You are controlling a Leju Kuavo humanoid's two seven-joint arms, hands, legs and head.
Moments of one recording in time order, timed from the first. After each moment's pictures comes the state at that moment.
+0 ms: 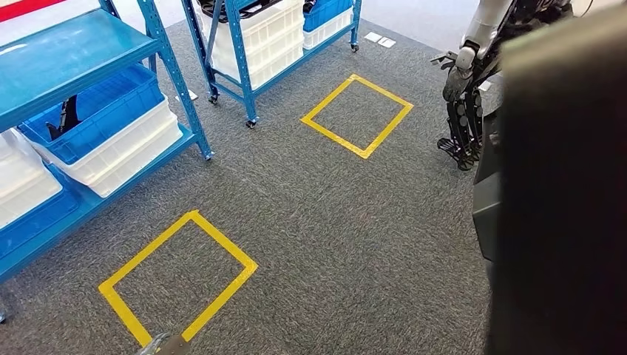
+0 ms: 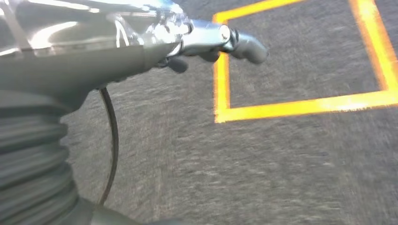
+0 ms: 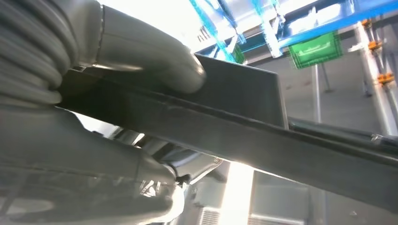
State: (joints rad) left arm -0.07 -0.07 0.48 -0.18 -1.26 0.06 -0.39; right arm -0.05 -0.28 0.19 -1.97 0.49 -0.47 -0.61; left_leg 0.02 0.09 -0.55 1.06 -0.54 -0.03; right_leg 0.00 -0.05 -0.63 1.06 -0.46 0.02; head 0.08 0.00
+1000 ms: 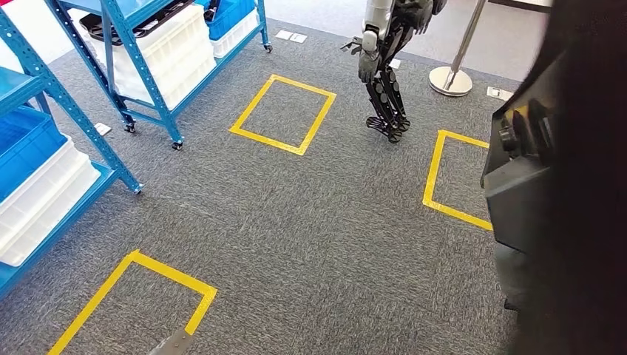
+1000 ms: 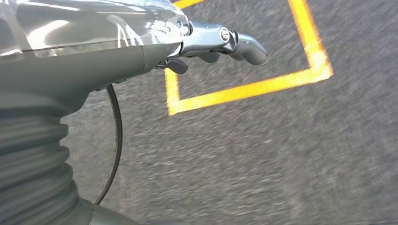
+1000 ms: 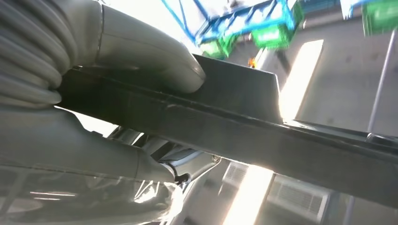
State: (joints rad) left arm -0.07 -0.14 0.56 -0.18 -1.16 0.04 -0.33; right arm -0.09 -0.29 0.21 -1.98 0.49 -0.49 -0.56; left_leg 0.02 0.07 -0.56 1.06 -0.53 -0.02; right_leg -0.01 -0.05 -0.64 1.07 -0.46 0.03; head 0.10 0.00
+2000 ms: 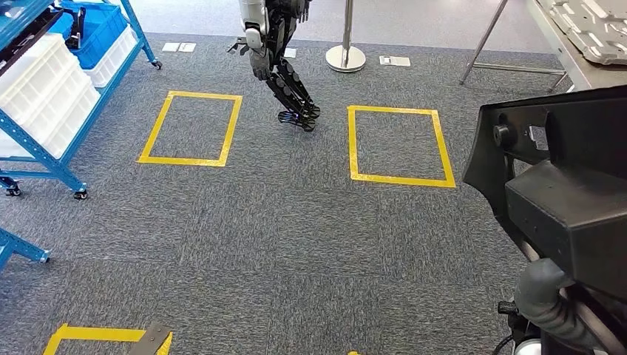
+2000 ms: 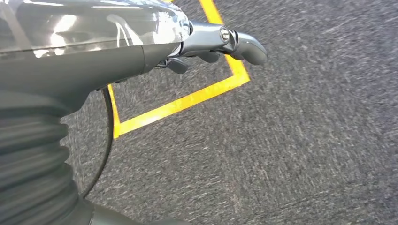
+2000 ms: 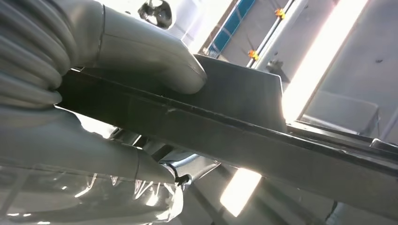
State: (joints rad) left arm -0.09 -0.11 0.64 -0.19 -1.08 -0.02 -0.37; right arm -0.03 -0.18 0.14 -2.01 0.37 -0.50 -0.66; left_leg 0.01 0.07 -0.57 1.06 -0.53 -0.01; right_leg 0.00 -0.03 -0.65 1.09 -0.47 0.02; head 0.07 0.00
